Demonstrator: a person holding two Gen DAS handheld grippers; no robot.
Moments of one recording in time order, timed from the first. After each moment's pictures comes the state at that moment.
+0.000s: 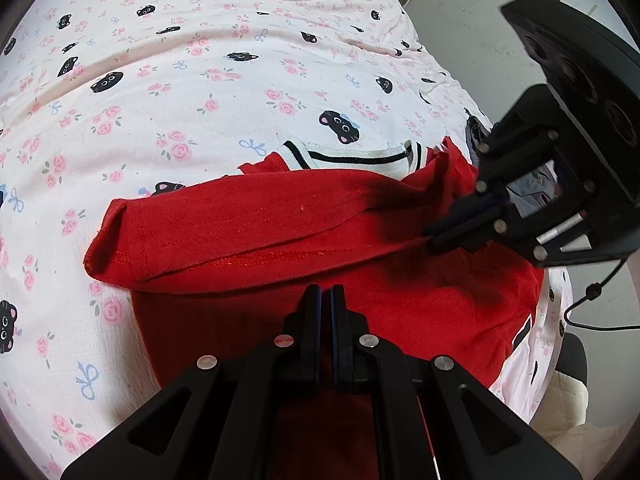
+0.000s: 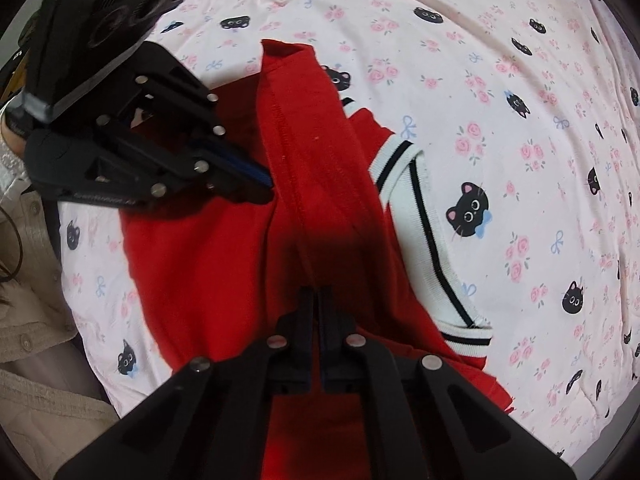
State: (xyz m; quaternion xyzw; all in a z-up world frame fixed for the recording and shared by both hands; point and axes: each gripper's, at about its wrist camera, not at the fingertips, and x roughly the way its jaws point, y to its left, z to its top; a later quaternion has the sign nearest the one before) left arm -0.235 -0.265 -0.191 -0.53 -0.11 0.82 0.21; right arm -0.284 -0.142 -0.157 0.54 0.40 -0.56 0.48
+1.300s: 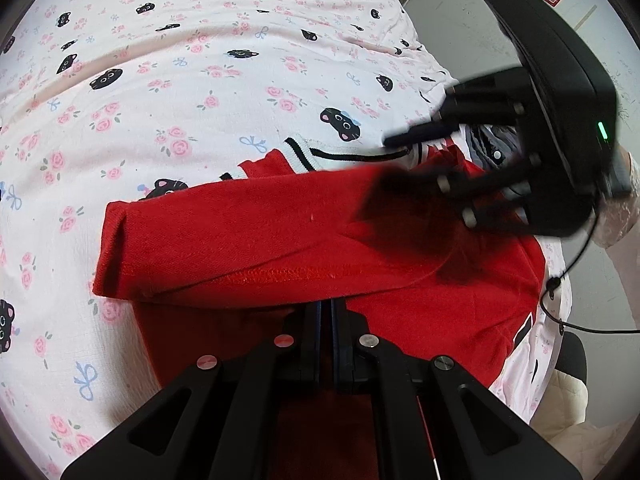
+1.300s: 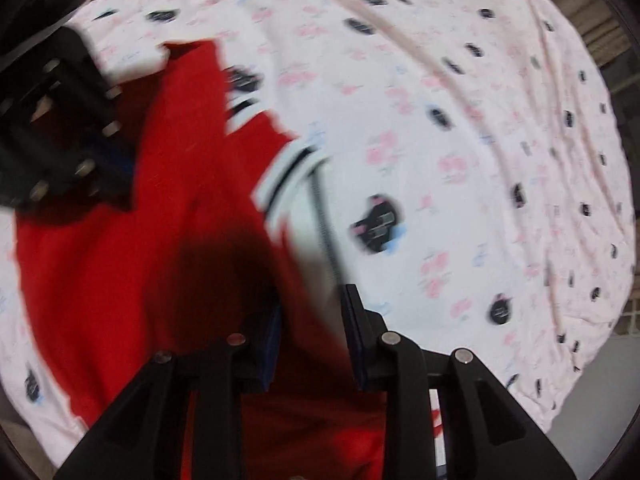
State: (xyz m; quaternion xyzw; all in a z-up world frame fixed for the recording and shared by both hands) left arm -0.239 -0.262 -0.192 -0.53 -0.11 0.82 0.21; right arm -0.291 -0.121 -0.171 0.44 0.48 -0.66 0.37
